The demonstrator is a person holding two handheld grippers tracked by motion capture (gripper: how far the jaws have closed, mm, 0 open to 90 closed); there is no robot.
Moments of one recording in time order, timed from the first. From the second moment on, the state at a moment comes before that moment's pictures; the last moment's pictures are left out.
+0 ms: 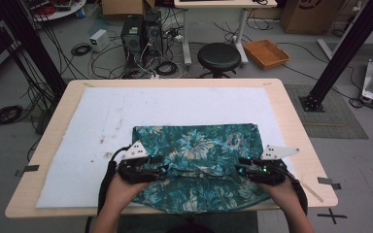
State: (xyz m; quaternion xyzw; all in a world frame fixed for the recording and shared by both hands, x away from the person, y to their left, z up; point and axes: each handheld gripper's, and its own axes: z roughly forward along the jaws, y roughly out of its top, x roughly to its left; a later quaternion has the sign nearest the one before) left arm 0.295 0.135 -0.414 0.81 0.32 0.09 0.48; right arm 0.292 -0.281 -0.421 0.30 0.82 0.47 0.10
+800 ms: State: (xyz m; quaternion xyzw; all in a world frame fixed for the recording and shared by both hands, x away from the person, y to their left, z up) left arm 0.317 0.093 -0.444 0.85 0.30 0.04 0.43; right arm 0.313 -0.249 -0.447 0.26 0.86 0.44 0.04
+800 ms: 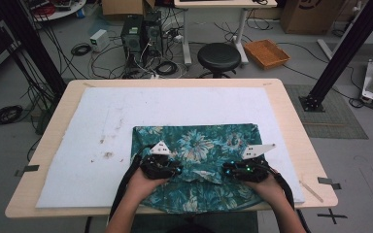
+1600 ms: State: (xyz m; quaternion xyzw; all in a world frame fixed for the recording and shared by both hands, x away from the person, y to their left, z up) left arm 0.247 0.124 -0.442 0.84 0.24 0.00 0.48; right arm 0.250 -0.254 -0.435 0.21 0.86 0.47 0.02
